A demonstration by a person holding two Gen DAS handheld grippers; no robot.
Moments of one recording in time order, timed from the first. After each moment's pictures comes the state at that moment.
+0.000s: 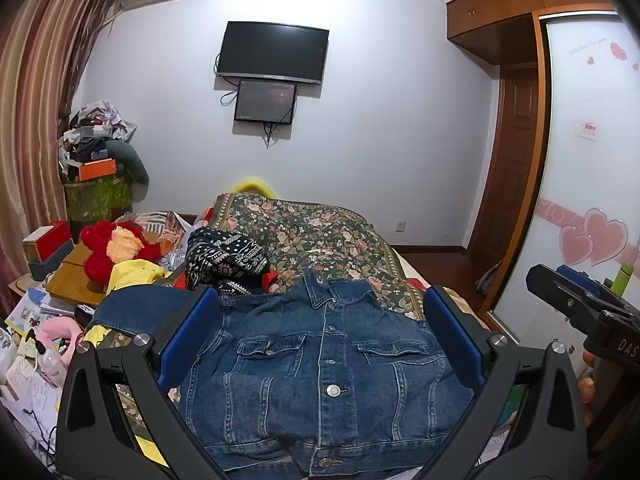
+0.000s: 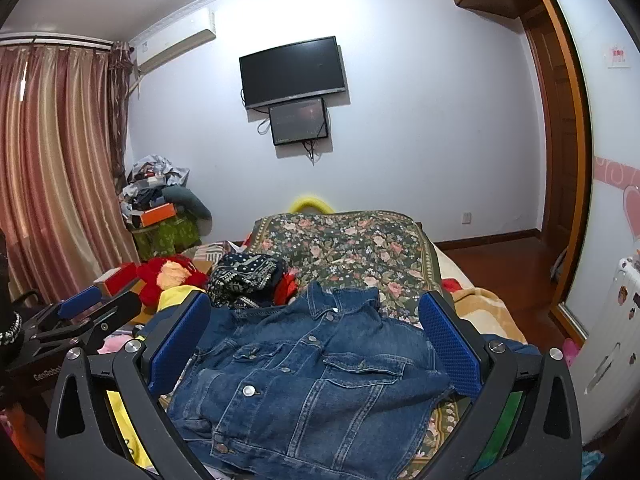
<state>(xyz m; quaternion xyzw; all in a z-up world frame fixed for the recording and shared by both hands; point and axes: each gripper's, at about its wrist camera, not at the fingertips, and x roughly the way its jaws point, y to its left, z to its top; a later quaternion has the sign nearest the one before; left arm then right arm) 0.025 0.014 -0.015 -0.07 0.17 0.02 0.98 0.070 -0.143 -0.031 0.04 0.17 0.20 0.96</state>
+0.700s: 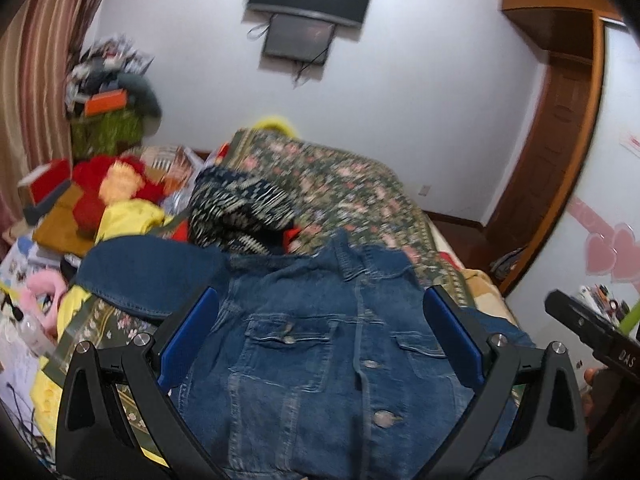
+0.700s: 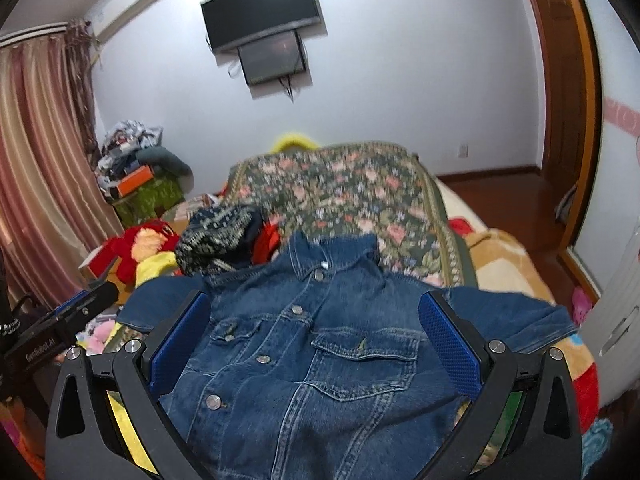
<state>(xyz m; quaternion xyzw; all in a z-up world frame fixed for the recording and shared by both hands) 0.140 0.082 -0.073 -0.14 0.27 0.06 0.95 0.170 -0.135 -0.081 0.06 0.31 0.18 0.93</state>
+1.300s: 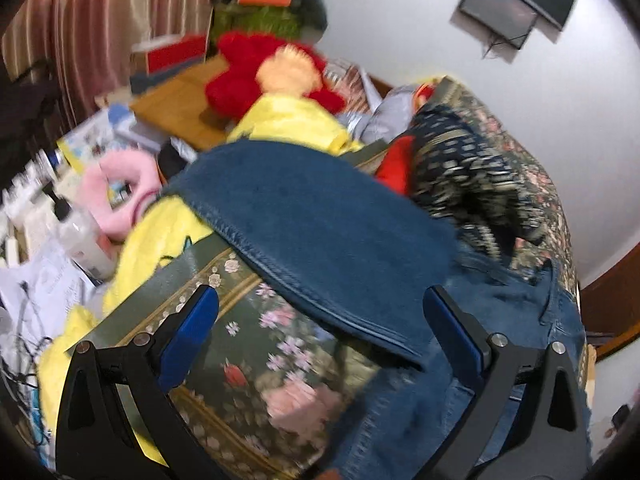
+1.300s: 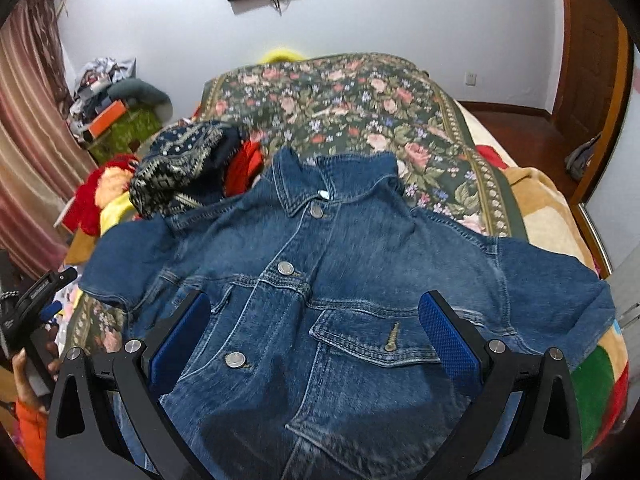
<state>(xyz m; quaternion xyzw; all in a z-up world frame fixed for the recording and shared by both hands) 0.176 0.300 -0.212 -0.29 0.37 0.27 0.84 0.251 -0.093 -0.153 0.03 0.44 0.17 0.88</state>
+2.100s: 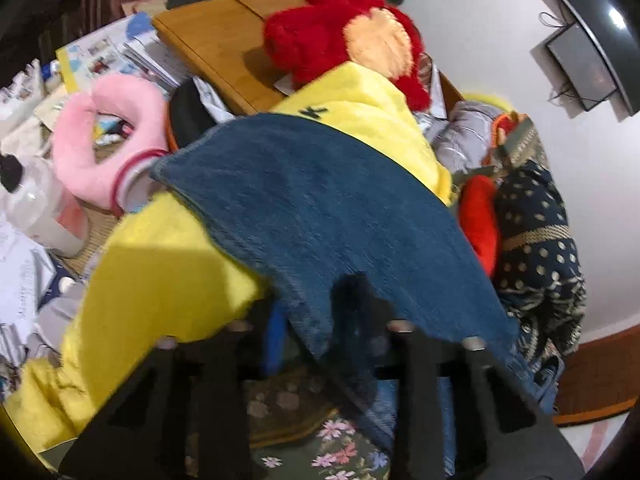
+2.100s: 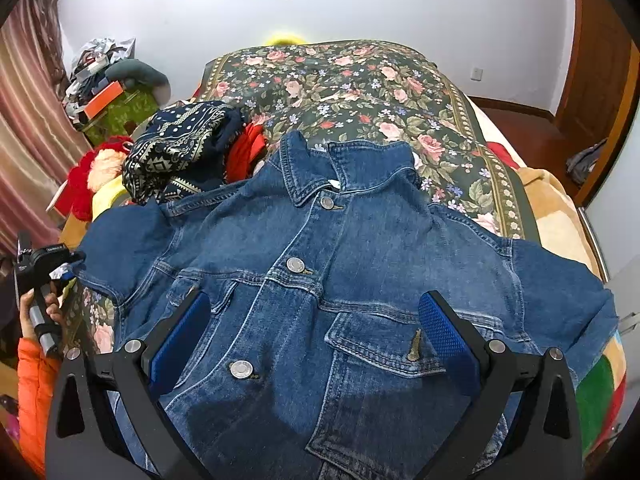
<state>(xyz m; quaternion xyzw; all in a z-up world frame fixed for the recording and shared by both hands) 0.203 0.422 -0.266 -0.43 0.38 0.30 0.76 0.265 -0.072 -0.159 0.00 0.46 0.17 0.87</state>
